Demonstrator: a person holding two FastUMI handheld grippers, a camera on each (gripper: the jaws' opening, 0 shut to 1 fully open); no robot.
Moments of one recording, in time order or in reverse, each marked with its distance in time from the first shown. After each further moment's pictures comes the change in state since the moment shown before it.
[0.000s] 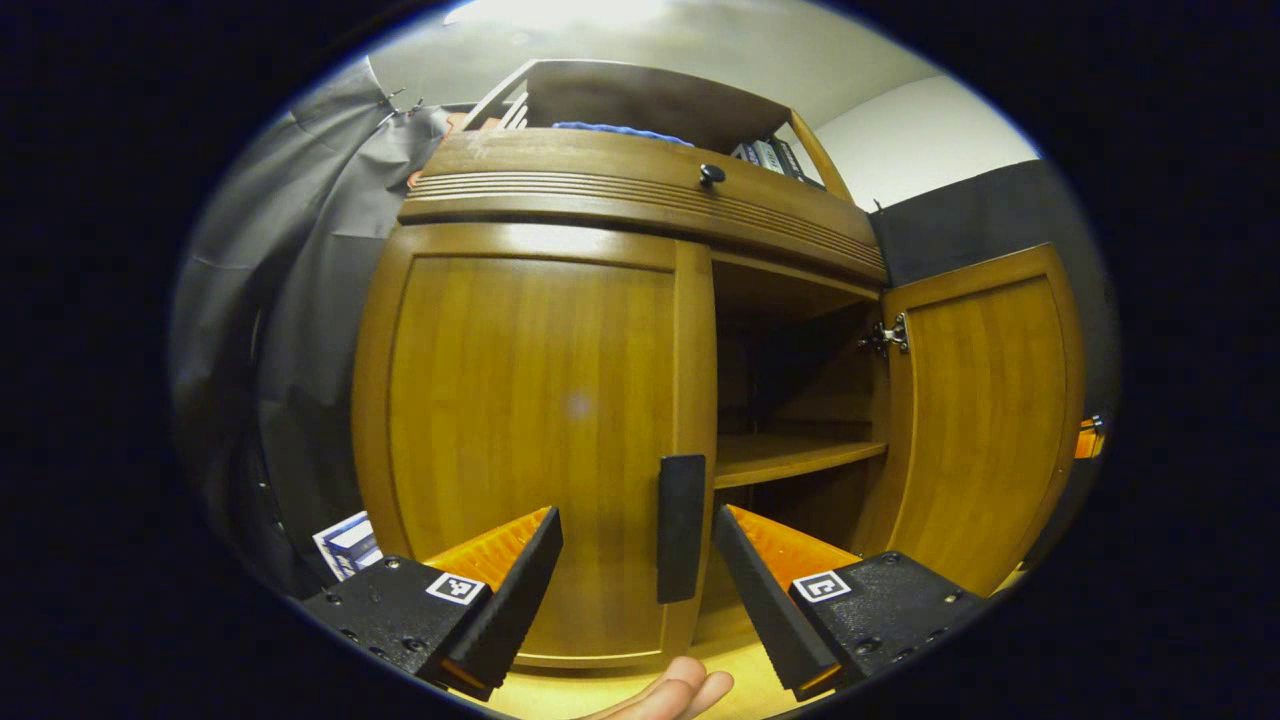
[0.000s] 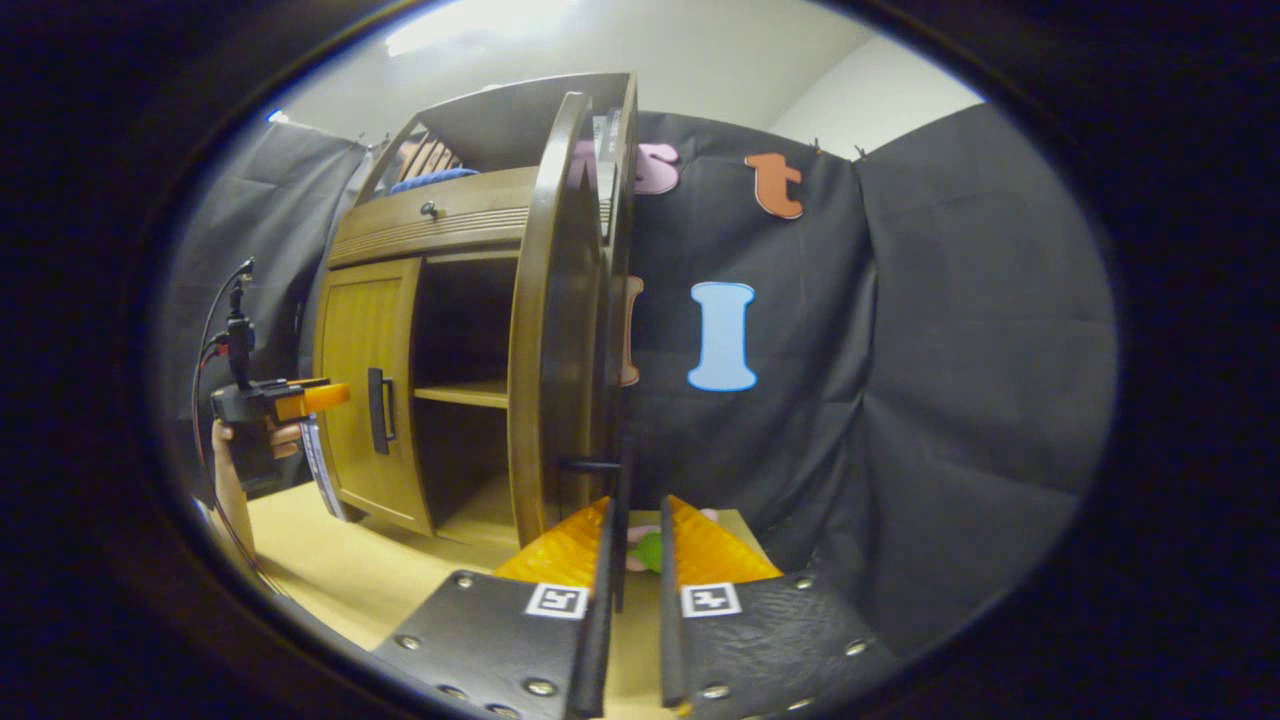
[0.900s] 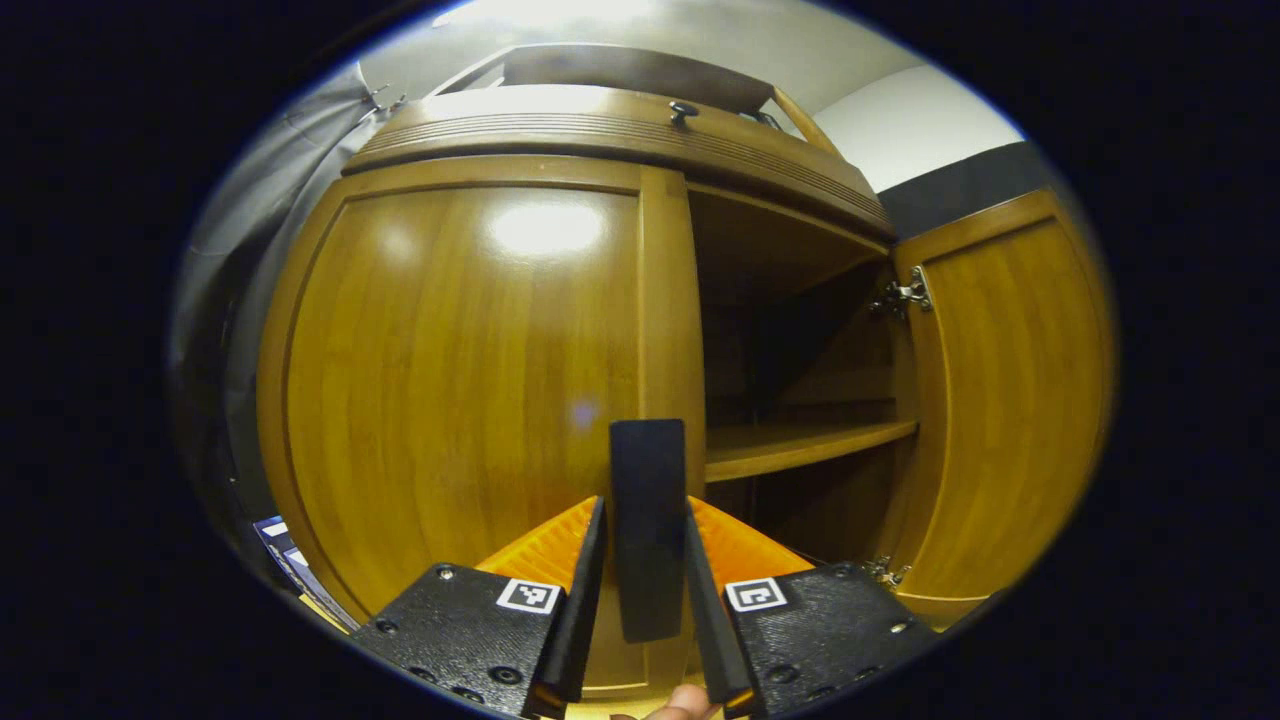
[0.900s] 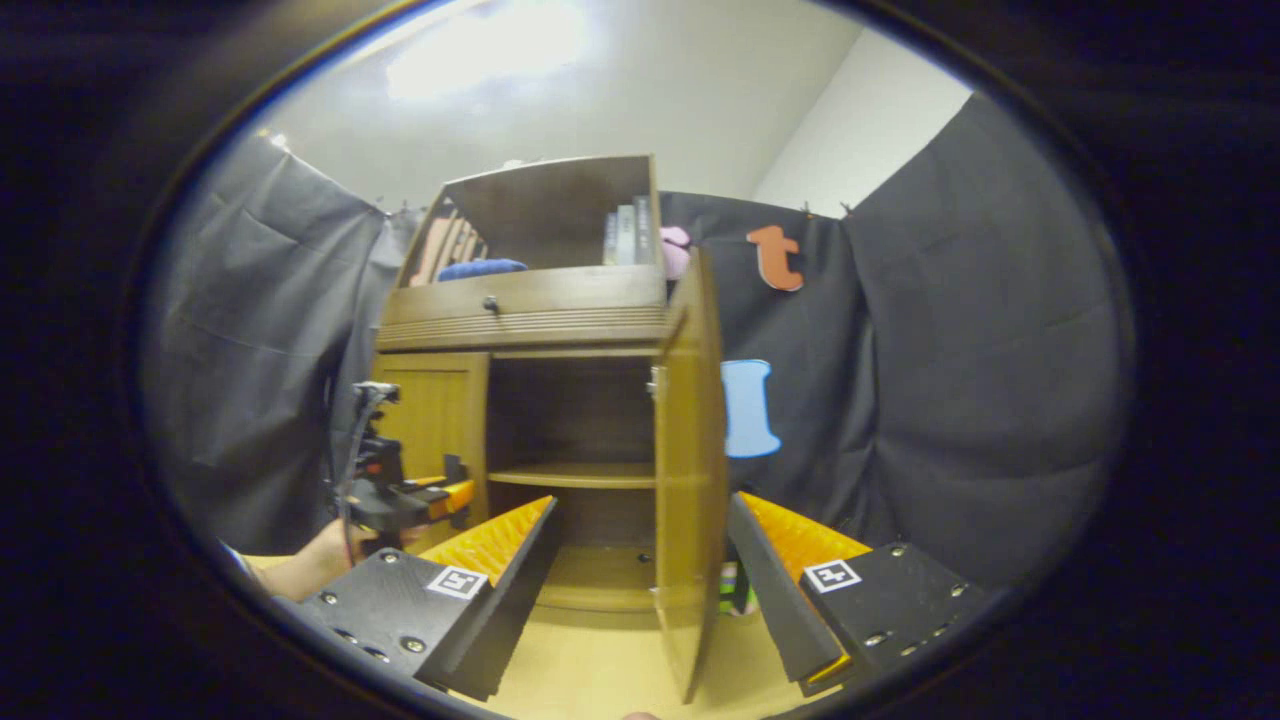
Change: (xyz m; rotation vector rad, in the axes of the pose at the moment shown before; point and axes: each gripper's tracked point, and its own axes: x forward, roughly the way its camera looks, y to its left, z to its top) left arm 0.057 -0.007 -0.016 0.076 -0.086 0.011; right arm -0.070 0.120 0.068 0.118 -0.241 0.097
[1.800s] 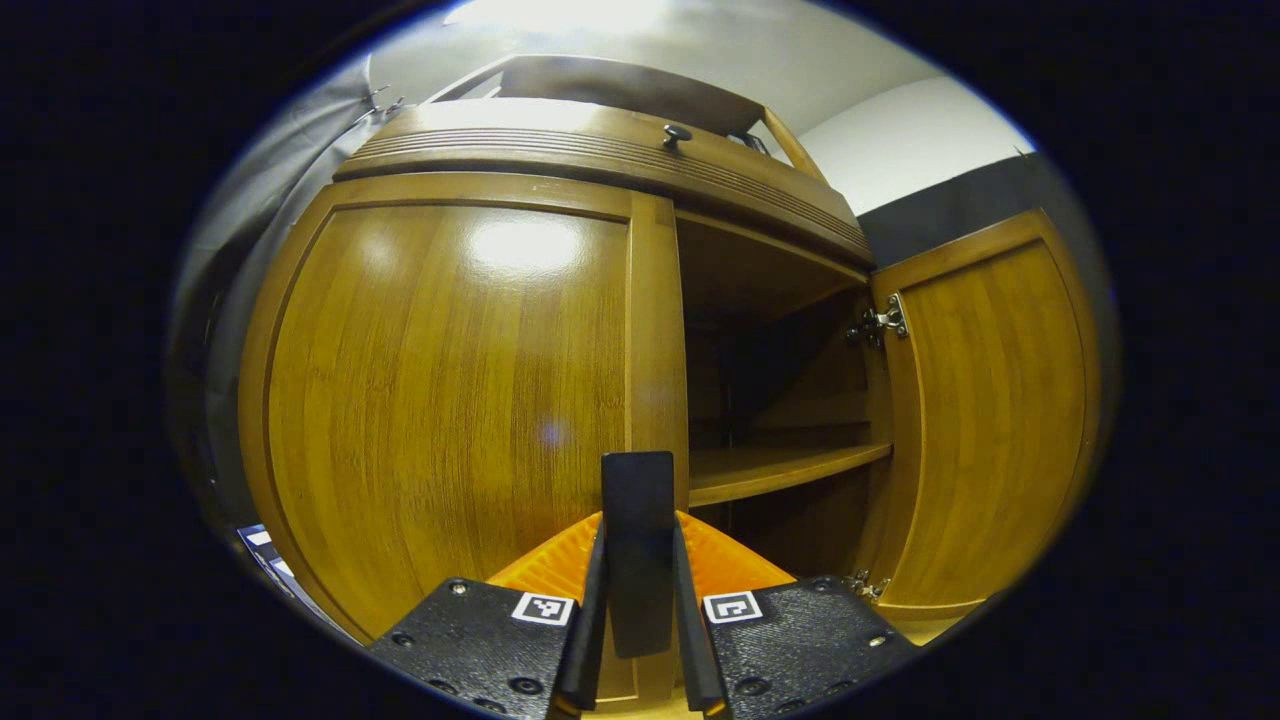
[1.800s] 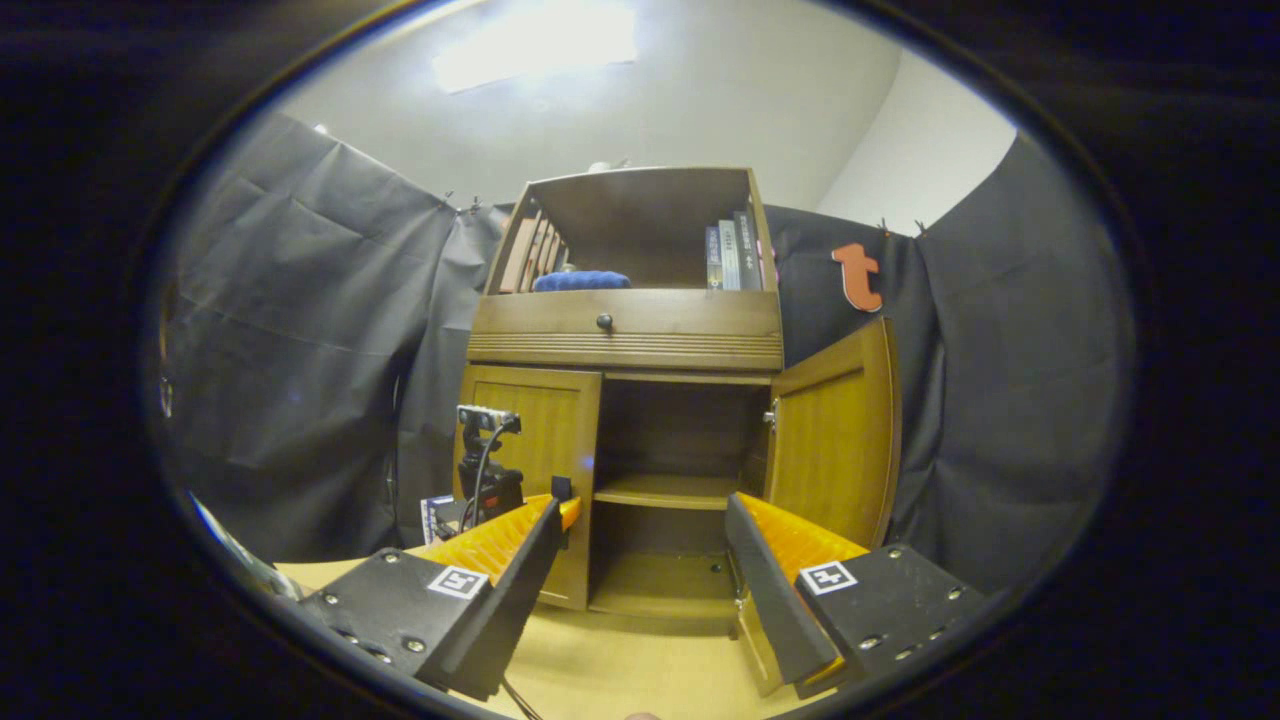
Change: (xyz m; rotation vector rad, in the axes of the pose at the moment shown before) left arm 0.002 -0.003 -0.007 -0.030 0.024 -0.050; right arm -0.008 0.099 0.029 -0.034 0.028 0.074
